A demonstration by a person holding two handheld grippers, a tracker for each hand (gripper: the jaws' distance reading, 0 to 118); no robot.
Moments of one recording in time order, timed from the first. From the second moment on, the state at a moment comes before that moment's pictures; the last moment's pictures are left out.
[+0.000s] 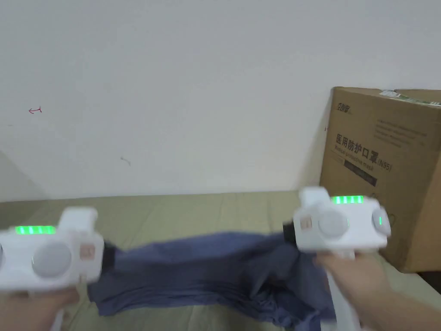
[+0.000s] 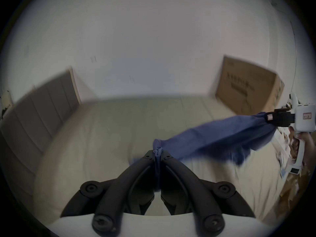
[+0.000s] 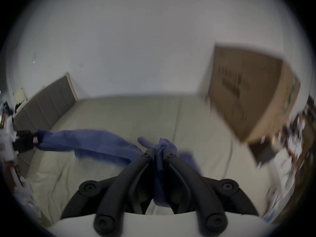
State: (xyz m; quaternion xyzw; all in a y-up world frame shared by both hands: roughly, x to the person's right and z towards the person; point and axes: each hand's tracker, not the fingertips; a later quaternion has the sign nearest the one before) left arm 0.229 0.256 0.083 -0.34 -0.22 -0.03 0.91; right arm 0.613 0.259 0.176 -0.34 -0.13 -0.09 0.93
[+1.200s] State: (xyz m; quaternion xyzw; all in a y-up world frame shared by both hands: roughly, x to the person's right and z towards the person) left arm 0.121 0.209 0.333 -0.37 -0.23 0.09 0.90; right arm 0.558 0.199 0.467 -0.36 -0.07 -0.24 0.90
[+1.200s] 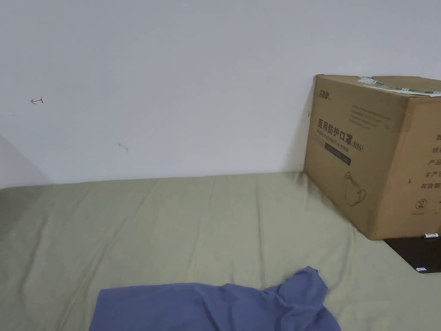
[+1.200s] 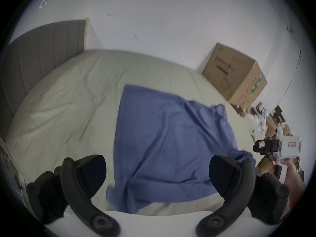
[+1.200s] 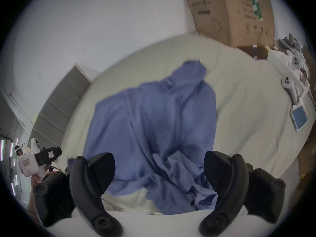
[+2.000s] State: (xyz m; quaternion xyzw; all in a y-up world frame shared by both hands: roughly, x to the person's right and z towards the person) left arm 0.160 0.229 0.054 -0.42 -0.22 0.04 0.88; right arm 0.511 0.249 0.452 -0.19 -0.02 -0.10 0.98
